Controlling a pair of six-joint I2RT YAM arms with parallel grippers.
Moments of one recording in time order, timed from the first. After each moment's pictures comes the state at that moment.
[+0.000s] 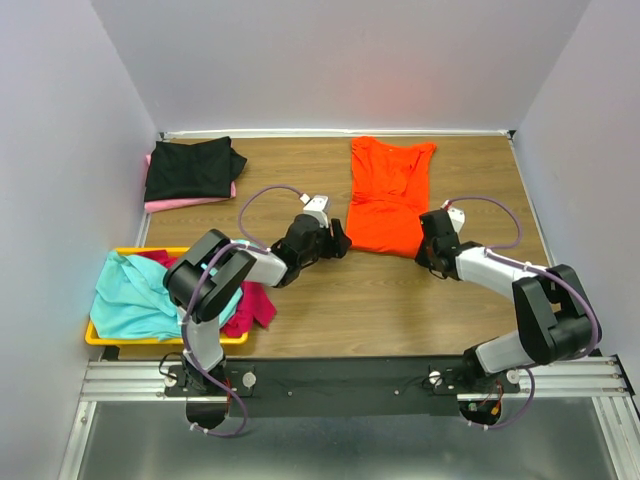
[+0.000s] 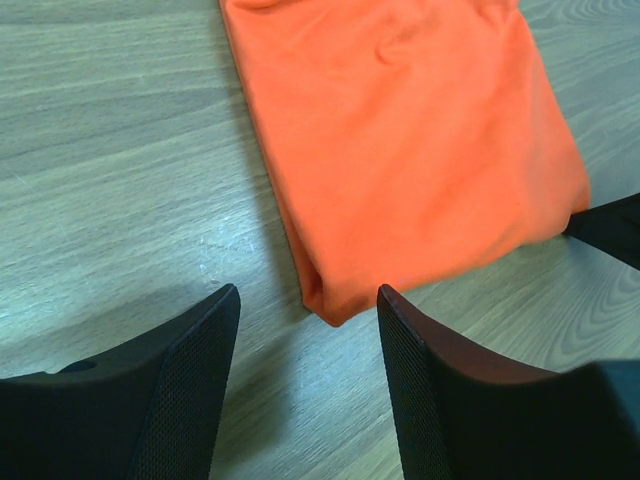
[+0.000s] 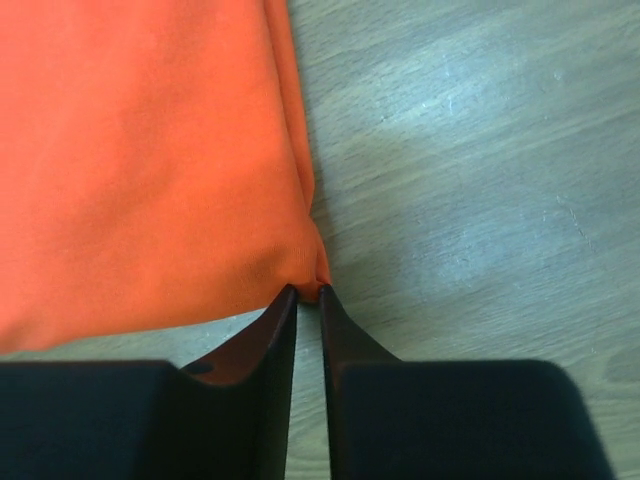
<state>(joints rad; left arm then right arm) -0.68 1.84 0.76 0.69 0.02 -0.51 0.34 1.46 0.65 -0.13 0.31 0.61</state>
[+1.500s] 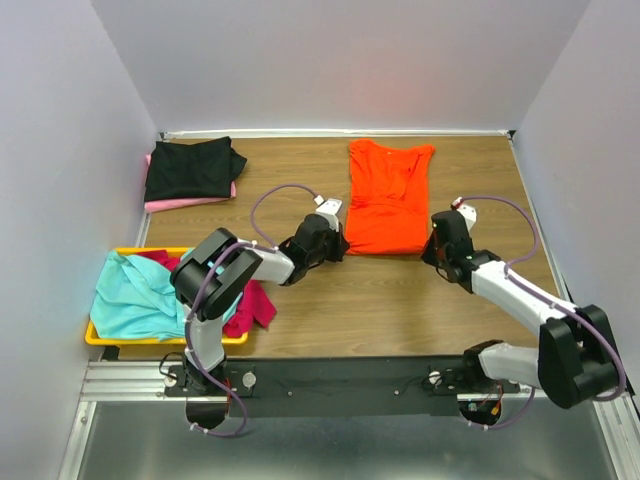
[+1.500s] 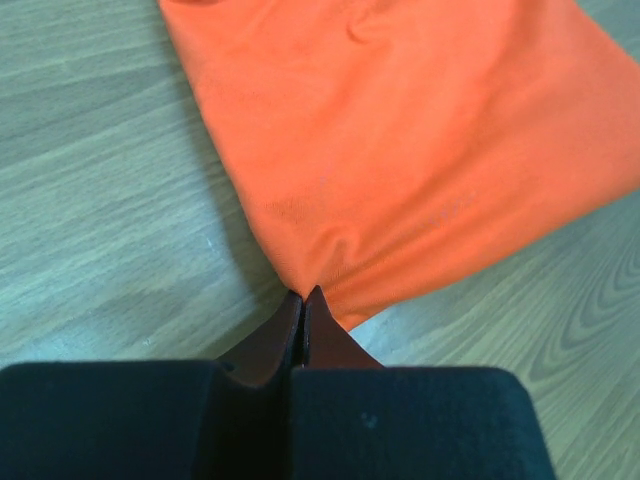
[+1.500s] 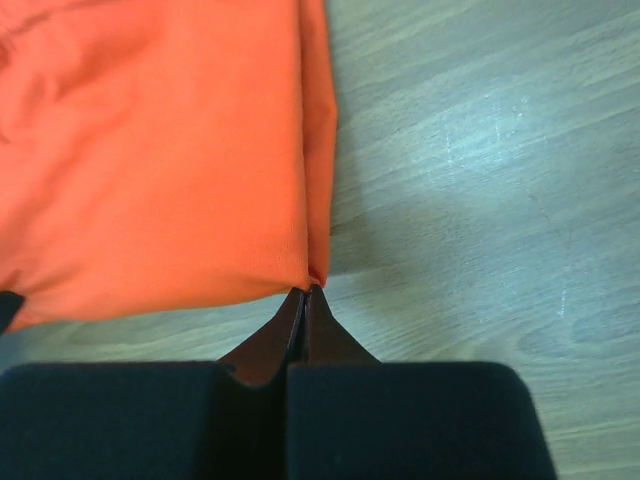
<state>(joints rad) -0.71 1.89 0.82 0.61 0.04 -0.43 0.34 1.25 0.61 -0.17 0.30 0.60</state>
